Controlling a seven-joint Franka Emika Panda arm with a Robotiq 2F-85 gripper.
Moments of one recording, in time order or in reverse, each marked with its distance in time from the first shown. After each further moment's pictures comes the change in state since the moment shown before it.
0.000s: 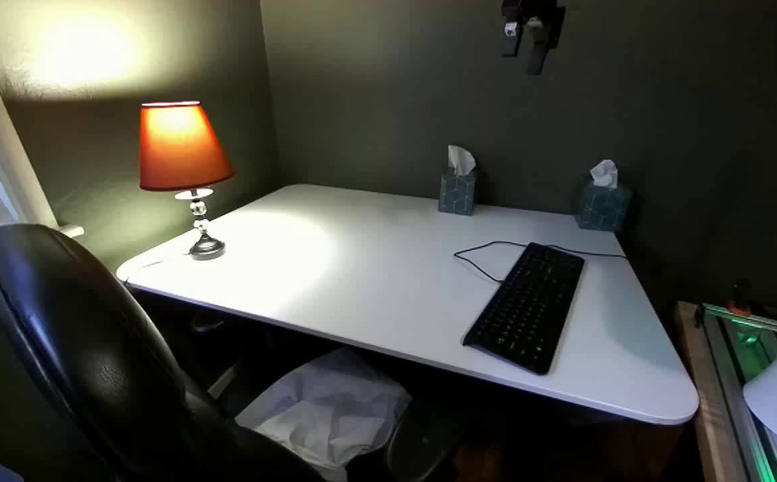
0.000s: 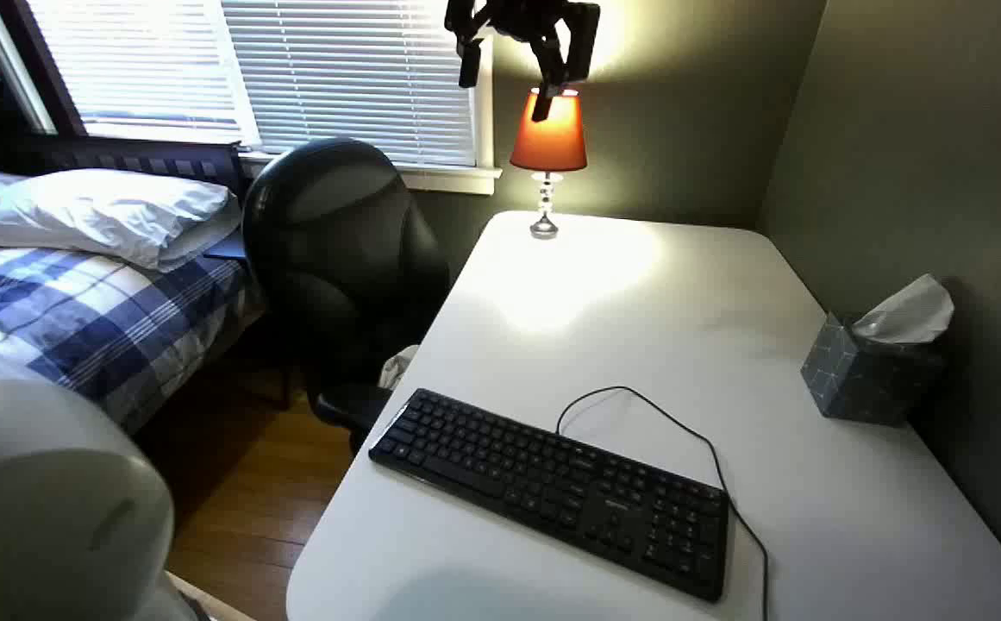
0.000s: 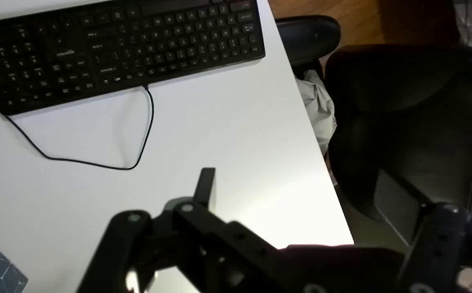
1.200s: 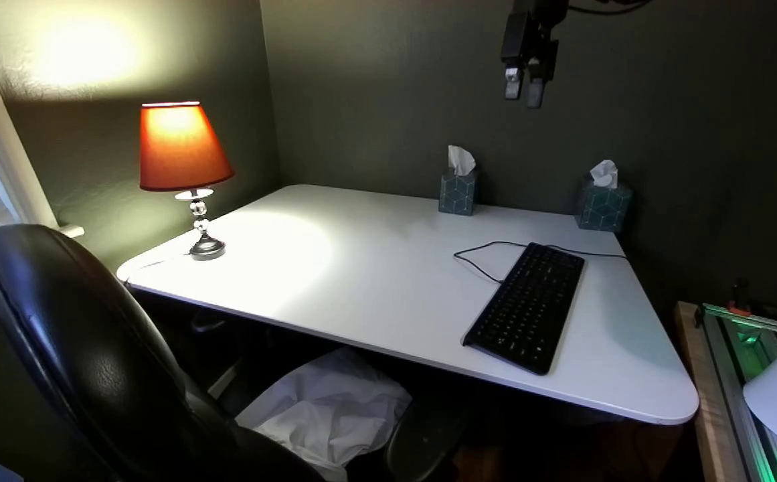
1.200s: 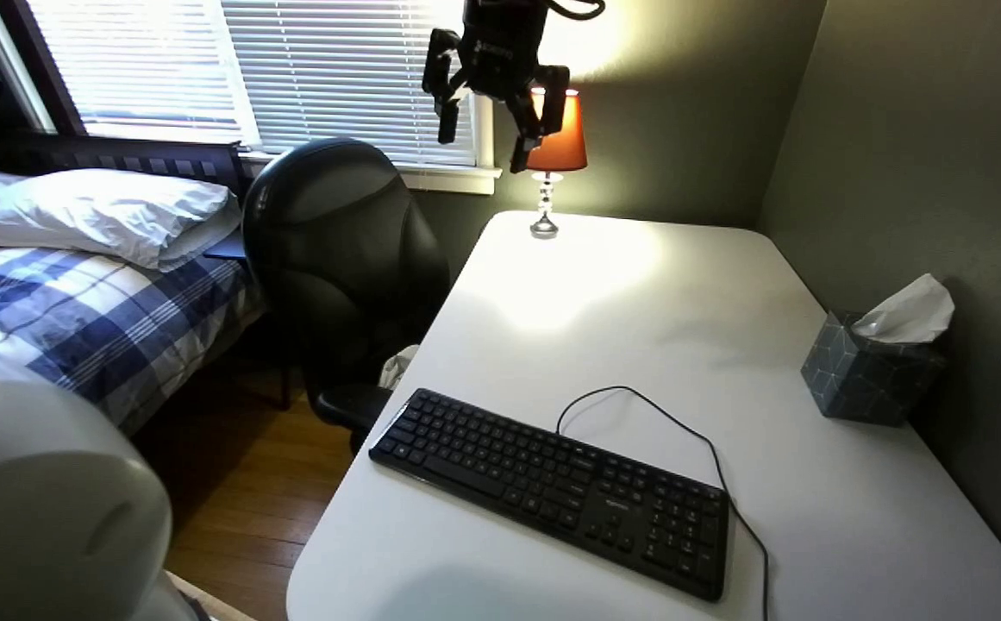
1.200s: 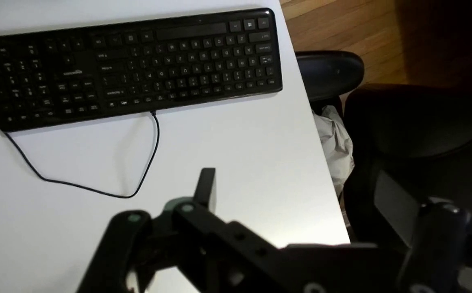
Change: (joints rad) arm -0.010 0.016 0.066 -0.104 -0.047 0.047 -0.024
